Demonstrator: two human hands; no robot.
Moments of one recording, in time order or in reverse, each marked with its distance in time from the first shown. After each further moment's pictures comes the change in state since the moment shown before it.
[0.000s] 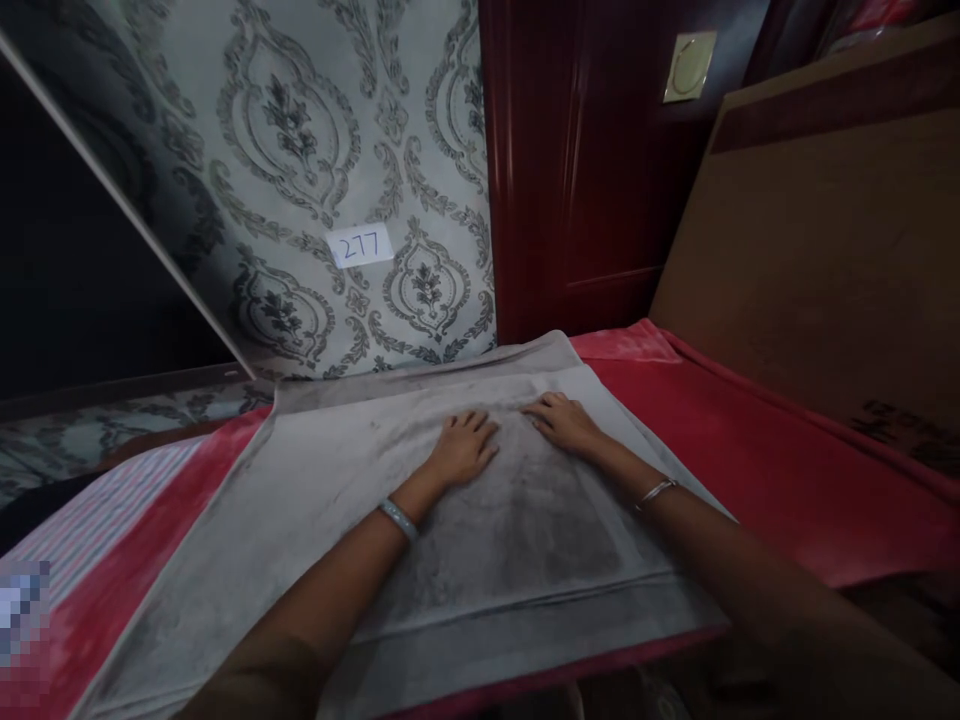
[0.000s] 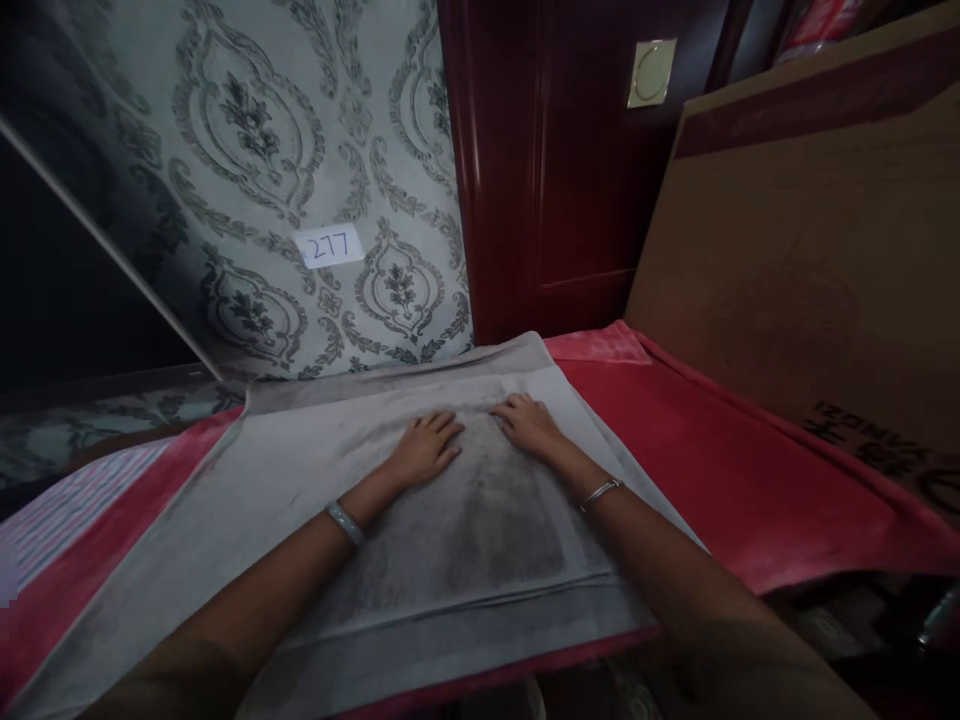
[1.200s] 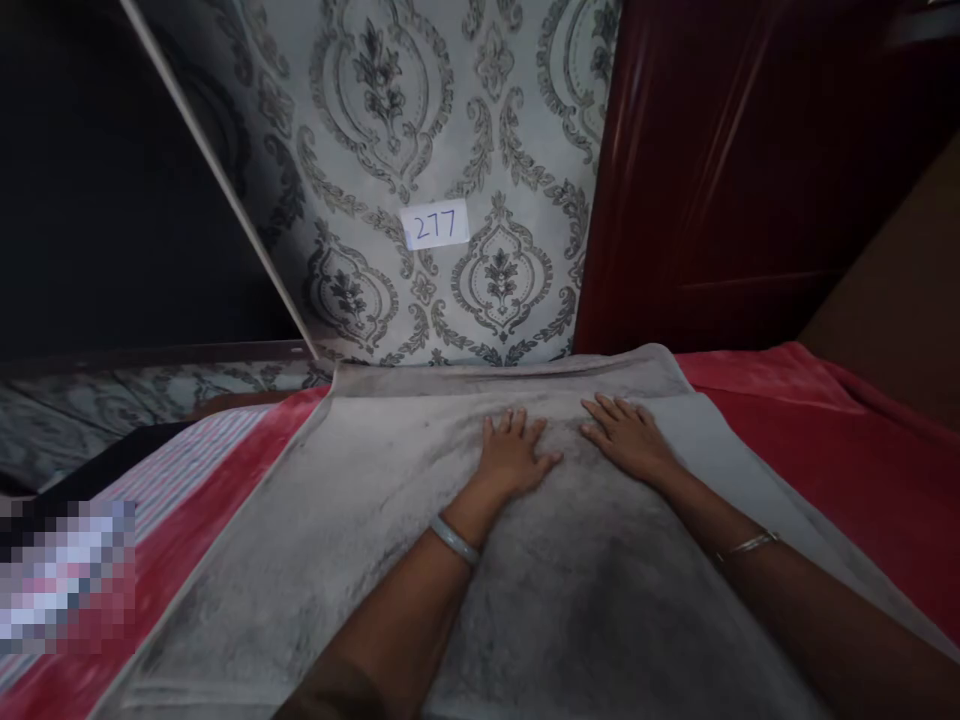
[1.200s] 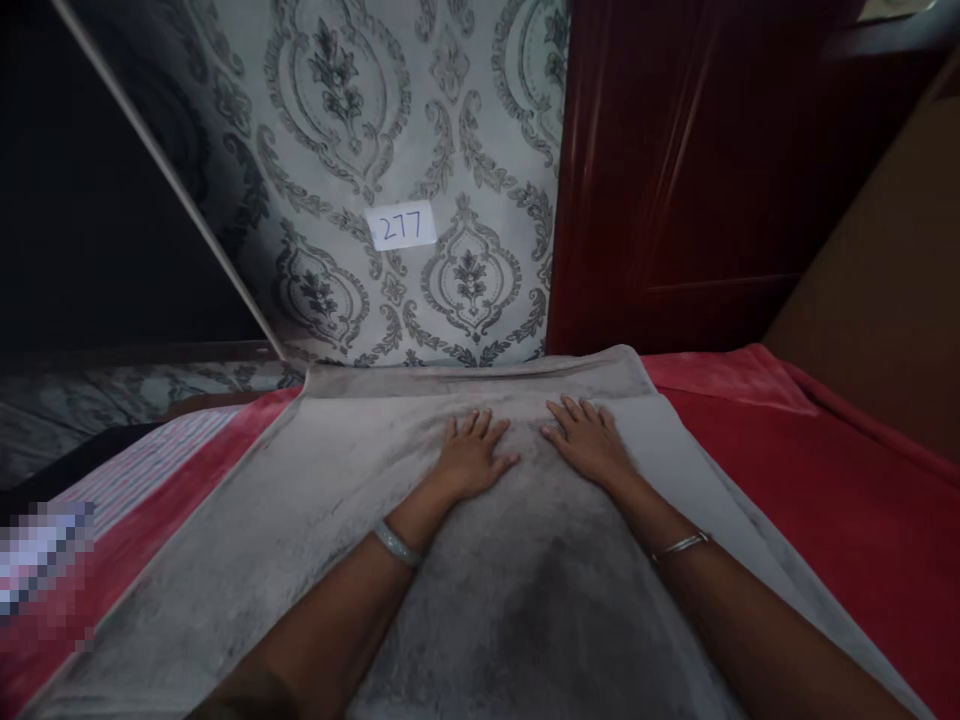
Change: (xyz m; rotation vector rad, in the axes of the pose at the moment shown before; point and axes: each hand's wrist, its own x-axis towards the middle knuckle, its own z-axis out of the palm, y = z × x) left_hand 0.017 -0.023 0.019 -0.175 -0.145 -0.378; right_hand 0.065 0.010 0.056 -0.111 0.052 0.116
